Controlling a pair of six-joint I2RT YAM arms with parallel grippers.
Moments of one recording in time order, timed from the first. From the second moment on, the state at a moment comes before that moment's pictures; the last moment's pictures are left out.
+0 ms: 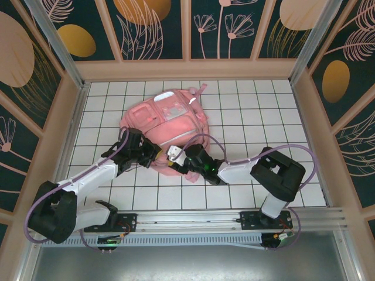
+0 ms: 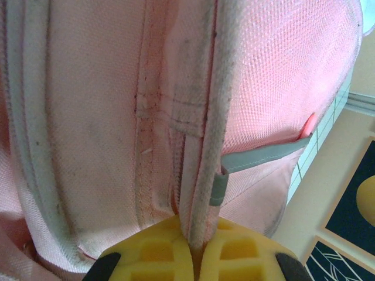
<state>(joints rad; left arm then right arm) -0.45 1.22 0.59 -0.15 0.32 -1.43 1.02 1.69 0.68 0.54 0.04 -0.33</state>
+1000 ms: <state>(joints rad) -0.45 1.17 0.56 -0.14 0.31 -1.43 1.03 1.69 0.70 0.52 0.10 -0.18</state>
